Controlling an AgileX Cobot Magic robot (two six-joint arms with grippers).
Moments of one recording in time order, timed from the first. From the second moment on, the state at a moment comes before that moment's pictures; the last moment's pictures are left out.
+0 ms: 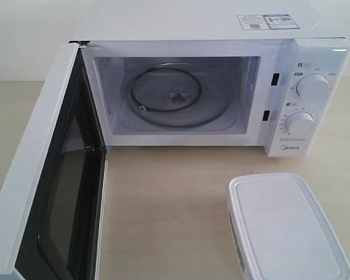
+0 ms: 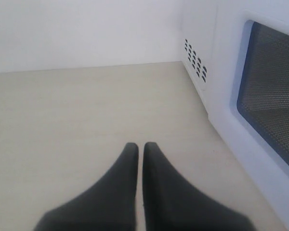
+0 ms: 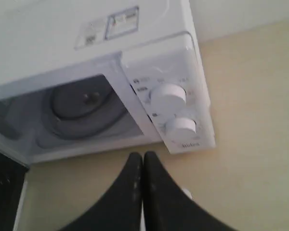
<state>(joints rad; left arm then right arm) -0.03 0.00 0.00 -0.03 0.31 0.10 0.29 0.70 -0.73 -0.12 0.59 0.54</state>
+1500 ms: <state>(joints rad) -0.03 0.00 0.00 -0.03 0.31 0.10 0.29 0.78 -0.73 0.80 0.65 -0.24</state>
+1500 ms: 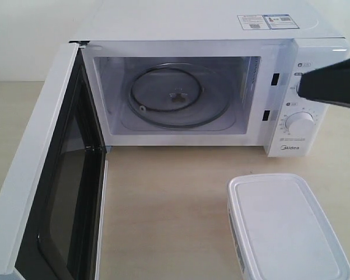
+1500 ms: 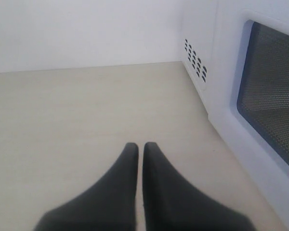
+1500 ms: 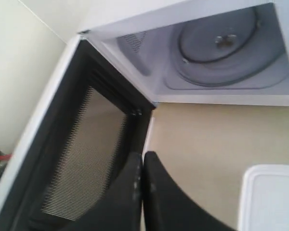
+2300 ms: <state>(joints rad) -0.03 0.00 0.00 -0.03 0.31 0.10 -0.02 0.97 -0.70 1.10 0.80 -0.54</state>
